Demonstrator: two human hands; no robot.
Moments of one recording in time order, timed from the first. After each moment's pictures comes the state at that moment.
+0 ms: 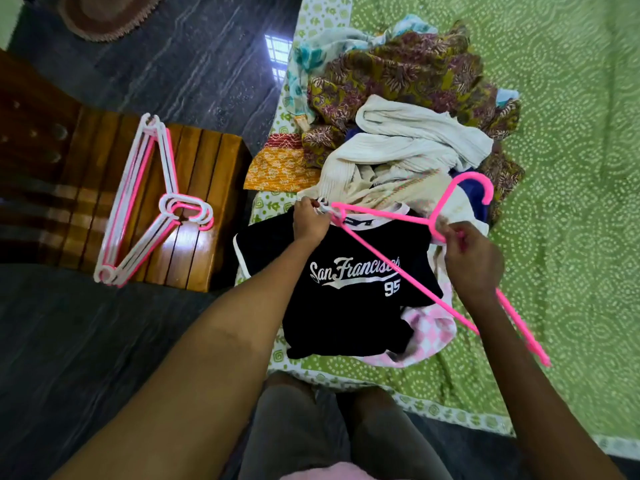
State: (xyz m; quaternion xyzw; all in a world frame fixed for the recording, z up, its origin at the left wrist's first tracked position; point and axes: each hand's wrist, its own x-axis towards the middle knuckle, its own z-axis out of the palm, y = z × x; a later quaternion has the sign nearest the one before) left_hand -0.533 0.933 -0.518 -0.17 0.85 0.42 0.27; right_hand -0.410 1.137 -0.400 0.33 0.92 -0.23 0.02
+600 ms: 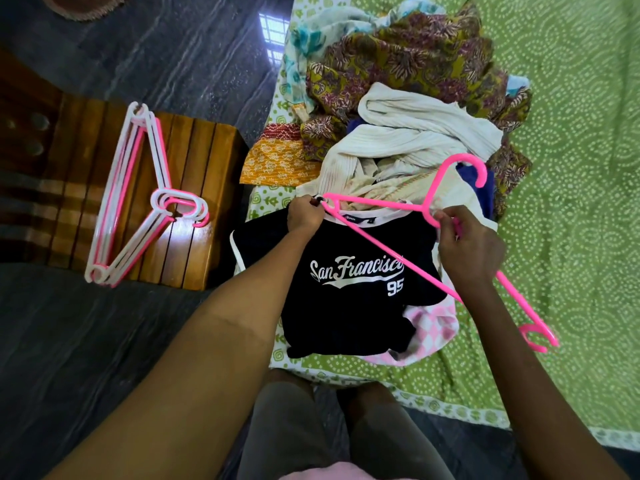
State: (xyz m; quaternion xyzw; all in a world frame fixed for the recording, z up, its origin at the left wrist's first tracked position) left_hand -0.552 0.926 -0.534 -0.17 0.86 0.35 0.32; right_hand -0.434 1.123 -0.398 0.30 0.94 -0.18 0.01
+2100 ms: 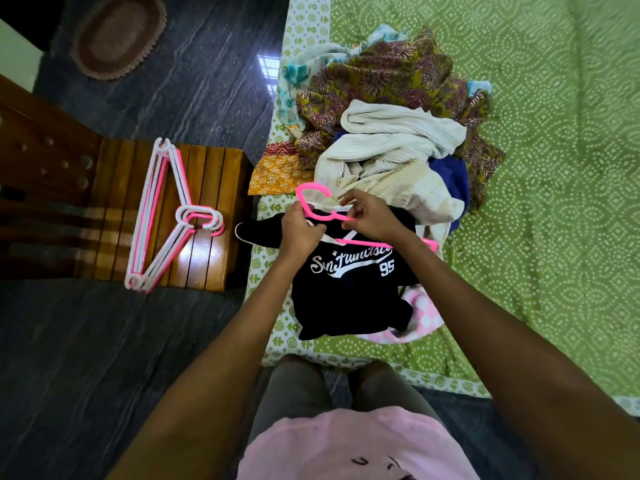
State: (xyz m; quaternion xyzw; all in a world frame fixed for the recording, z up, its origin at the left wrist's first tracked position) left_hand -0.478 0.906 -0.395 -0.08 0.88 0.41 0.21; right_hand -0.465 1.069 -0.392 0.11 0.85 -0.45 0.25
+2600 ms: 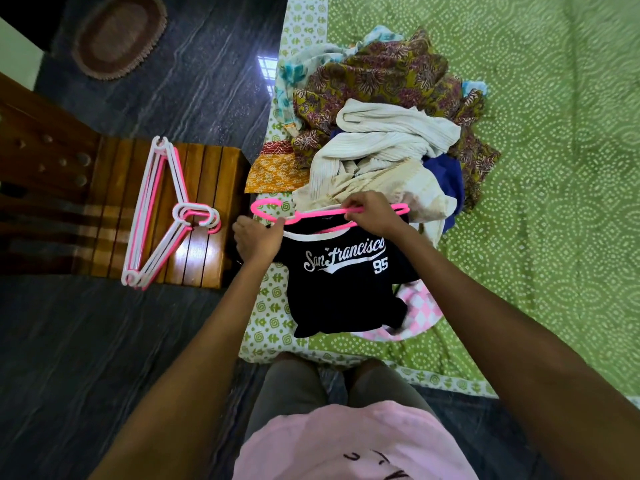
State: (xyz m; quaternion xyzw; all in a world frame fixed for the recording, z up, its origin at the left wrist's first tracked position) left_hand -0.480 0.865 -0.400 -0.28 0.87 0.31 0.25; right_hand -0.470 1.082 -0.405 0.08 0.89 -0.40 0.22
